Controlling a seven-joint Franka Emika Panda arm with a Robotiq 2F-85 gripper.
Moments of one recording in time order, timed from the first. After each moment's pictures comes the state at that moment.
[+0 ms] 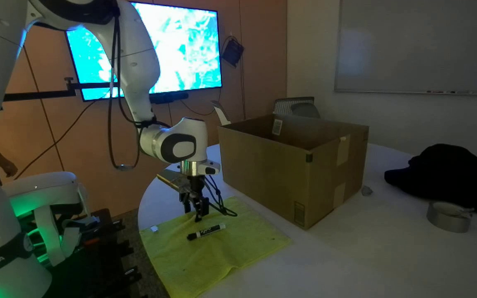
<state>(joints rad) 0.14 0.49 0.07 -2.39 -0.09 2.75 0.06</state>
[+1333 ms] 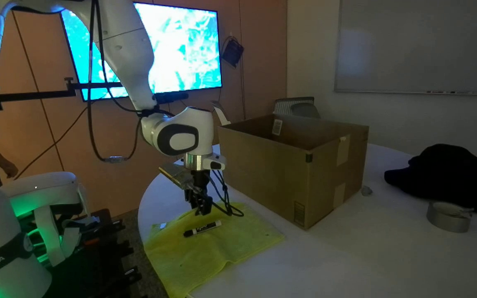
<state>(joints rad) 0.01 0.36 0.10 -2.46 0.00 2.71 -0.07</state>
